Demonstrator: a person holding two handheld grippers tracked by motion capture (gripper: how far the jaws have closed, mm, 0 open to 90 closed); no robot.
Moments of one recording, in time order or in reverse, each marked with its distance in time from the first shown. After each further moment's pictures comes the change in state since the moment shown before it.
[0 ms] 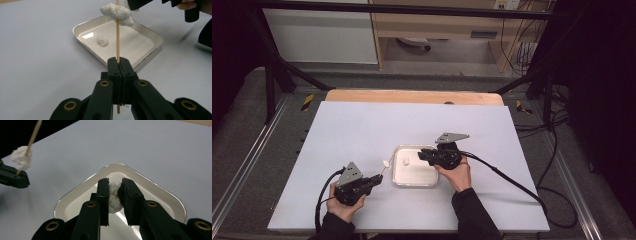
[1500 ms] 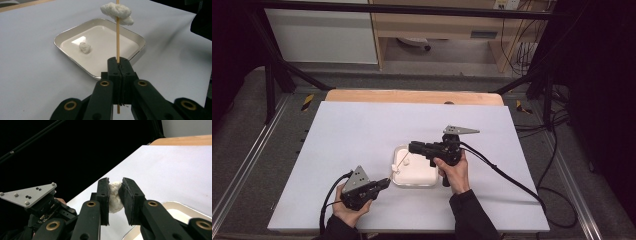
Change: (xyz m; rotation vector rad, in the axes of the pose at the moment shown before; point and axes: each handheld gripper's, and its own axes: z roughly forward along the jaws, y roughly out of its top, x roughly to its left) left arm -0.019 0.004 0.004 -0.023 -0.057 0.068; right arm 0.020 0.030 -0.022 -0.239 0.303 0.223
